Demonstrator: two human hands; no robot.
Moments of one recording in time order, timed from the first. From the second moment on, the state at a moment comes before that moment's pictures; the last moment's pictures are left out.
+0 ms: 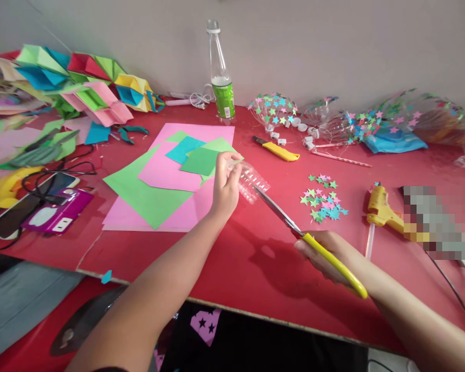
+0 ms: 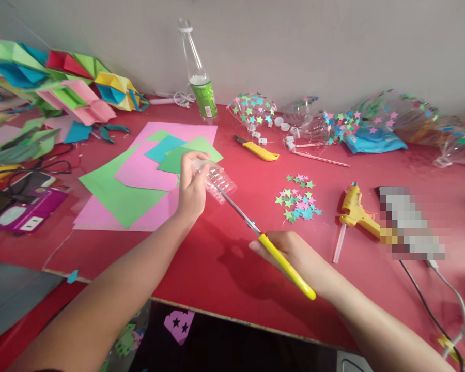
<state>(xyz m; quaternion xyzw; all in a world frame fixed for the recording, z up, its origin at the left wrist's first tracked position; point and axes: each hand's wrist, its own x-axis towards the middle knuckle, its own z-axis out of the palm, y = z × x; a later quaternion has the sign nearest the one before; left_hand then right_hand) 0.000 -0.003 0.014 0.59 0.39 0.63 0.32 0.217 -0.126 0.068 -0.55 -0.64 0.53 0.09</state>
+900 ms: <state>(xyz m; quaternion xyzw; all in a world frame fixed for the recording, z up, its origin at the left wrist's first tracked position) 0.000 -0.002 0.006 0.61 0.37 0.61 0.33 0.215 -0.128 0.056 -0.54 -0.60 0.58 0.12</state>
